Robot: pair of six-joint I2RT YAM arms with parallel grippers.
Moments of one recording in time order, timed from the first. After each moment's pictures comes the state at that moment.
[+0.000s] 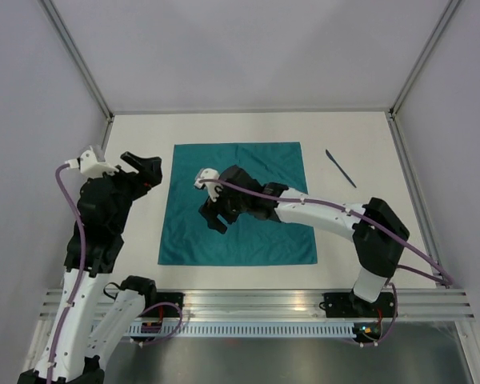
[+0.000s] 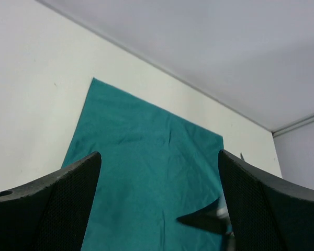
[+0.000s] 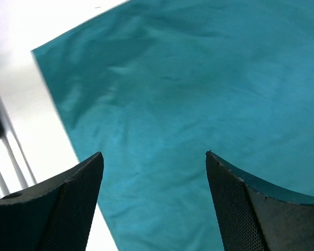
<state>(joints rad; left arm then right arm) -0.20 0.63 0.87 -0.40 -0.19 -0.62 0.95 1.72 1.29 -0.28 -0.17 -0.04</state>
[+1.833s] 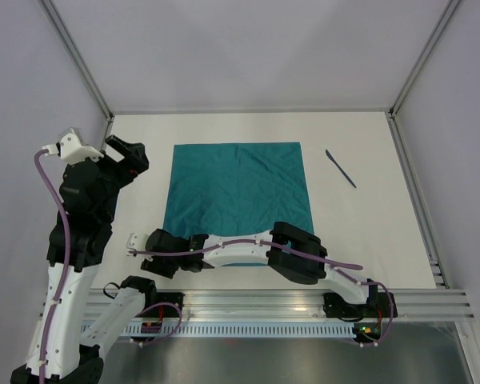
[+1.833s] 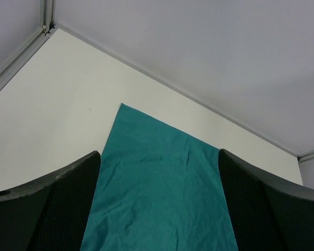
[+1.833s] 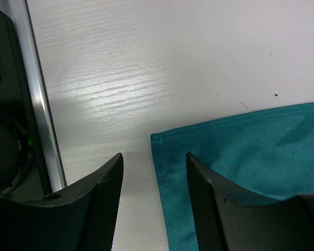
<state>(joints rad) -0.20 0.76 1.20 -0.59 -0.34 -0.54 1.37 2.32 1.79 -0.21 0.04 -0.06</state>
